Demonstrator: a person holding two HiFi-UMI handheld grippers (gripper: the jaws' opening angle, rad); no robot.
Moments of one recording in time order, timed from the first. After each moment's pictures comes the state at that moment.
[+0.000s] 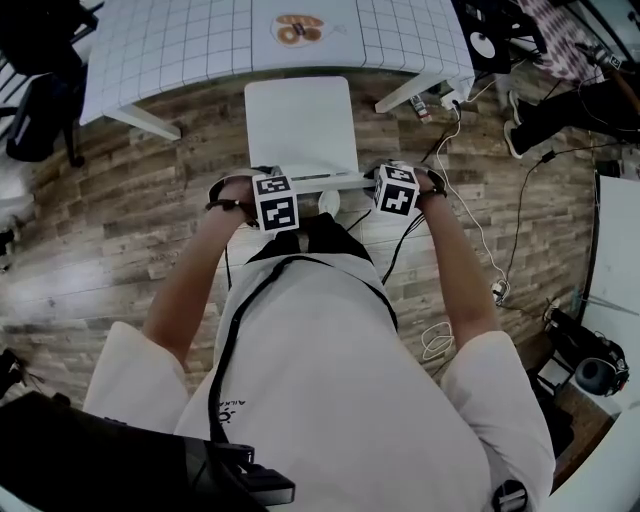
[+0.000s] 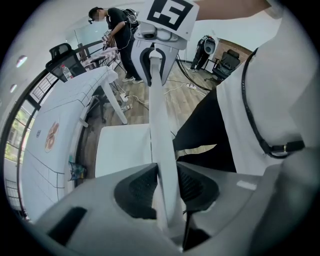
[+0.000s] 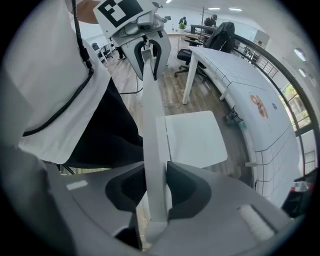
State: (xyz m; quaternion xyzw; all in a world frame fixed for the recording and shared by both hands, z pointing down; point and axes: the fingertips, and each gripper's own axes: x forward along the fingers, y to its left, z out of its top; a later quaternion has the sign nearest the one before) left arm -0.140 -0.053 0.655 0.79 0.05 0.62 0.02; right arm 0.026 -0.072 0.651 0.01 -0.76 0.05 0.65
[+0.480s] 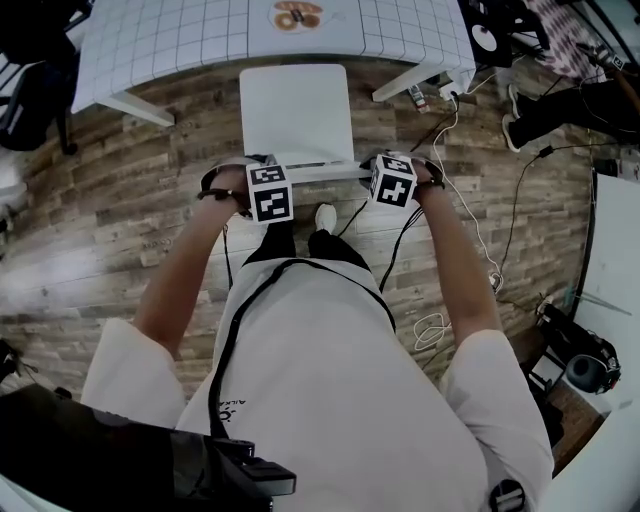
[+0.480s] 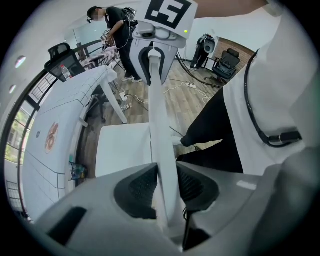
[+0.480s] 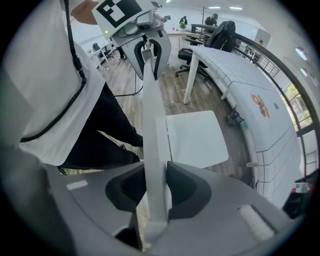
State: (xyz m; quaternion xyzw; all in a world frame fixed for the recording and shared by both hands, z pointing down) left arm -0.139 -0.054 0.655 0.78 0.05 0.62 0.02; right arm 0.028 -0.073 0.651 0.00 -0.75 0.05 0.65
